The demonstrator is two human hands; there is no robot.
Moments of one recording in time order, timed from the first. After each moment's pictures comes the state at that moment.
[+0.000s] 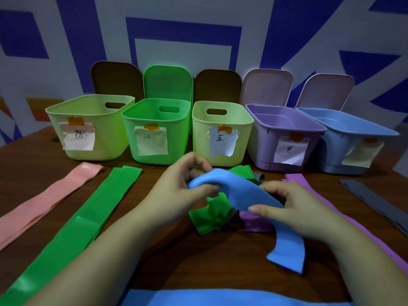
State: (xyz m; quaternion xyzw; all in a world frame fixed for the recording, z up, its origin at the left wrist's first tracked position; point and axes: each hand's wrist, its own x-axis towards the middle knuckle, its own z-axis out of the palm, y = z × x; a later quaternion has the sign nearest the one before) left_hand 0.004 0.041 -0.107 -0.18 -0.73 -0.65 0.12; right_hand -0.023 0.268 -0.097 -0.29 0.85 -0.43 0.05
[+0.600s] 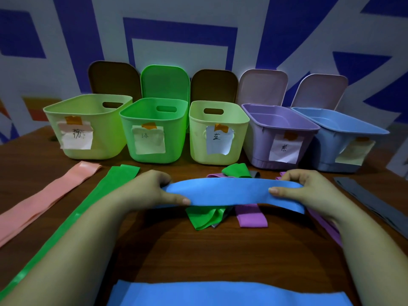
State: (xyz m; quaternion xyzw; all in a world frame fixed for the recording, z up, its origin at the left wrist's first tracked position) left_hand -0.014 -0.013 -0.112 -0.02 -0.96 -0.26 0.00; right_hand -0.046 0.302 -0.097 -0.09 0.85 -0.51 0.01
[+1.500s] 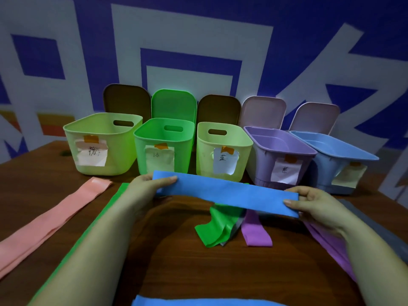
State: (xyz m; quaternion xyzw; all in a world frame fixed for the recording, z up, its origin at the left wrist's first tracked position) left_hand -0.020 -0.035 -0.110 0.11 -0.62 -0.78 0.05; right_hand -0.060 0.312 -0.093 -0.03 0.76 -0.64 0.09
